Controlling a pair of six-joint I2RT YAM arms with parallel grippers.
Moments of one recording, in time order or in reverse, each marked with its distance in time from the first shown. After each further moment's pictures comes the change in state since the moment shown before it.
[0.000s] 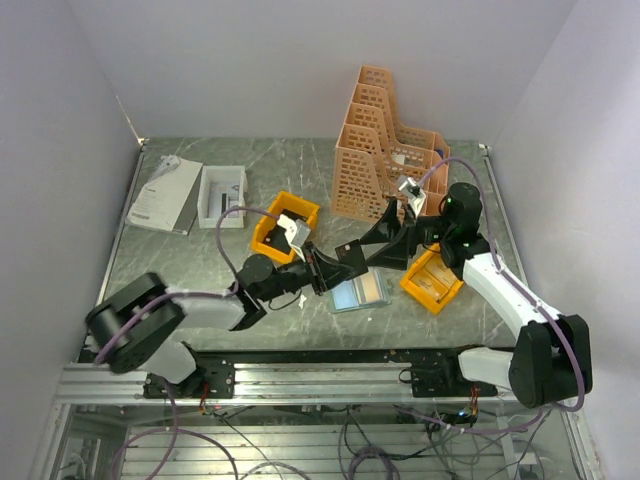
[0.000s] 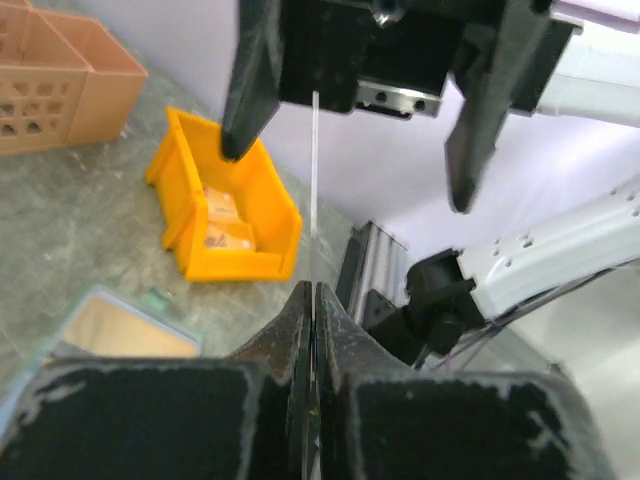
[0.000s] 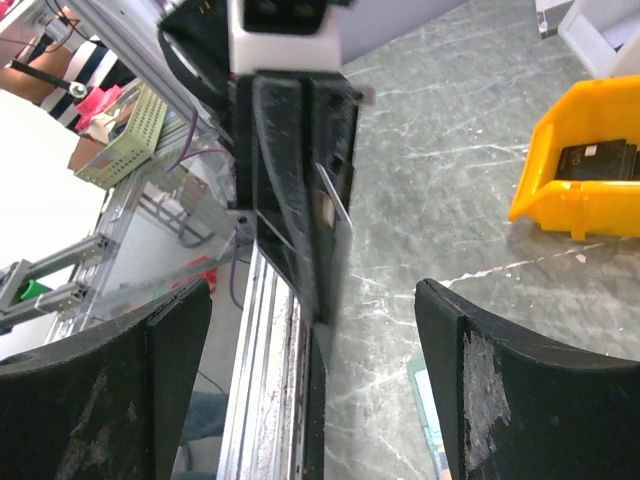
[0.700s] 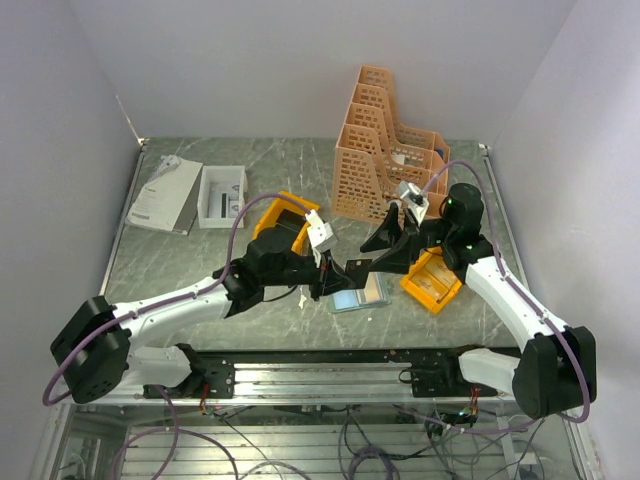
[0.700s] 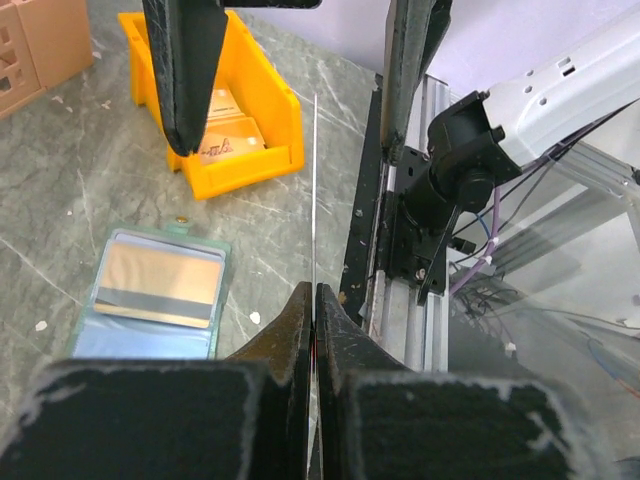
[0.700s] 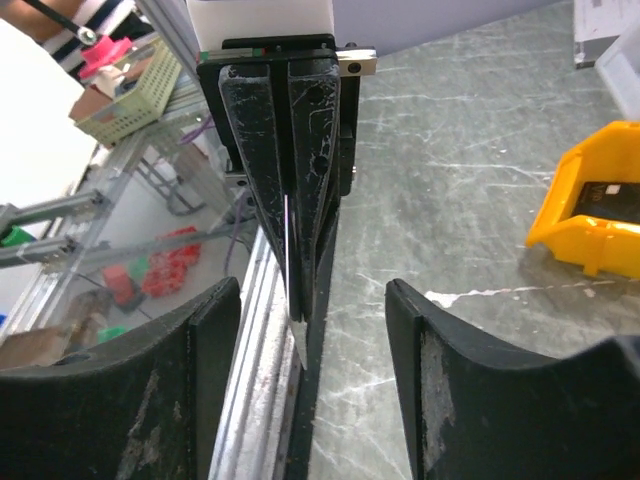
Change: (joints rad) left arm 0.016 -0.299 0.255 -0.914 0.246 0.477; right arm 0.023 -0.060 0.024 -0.120 -0.073 -0.179
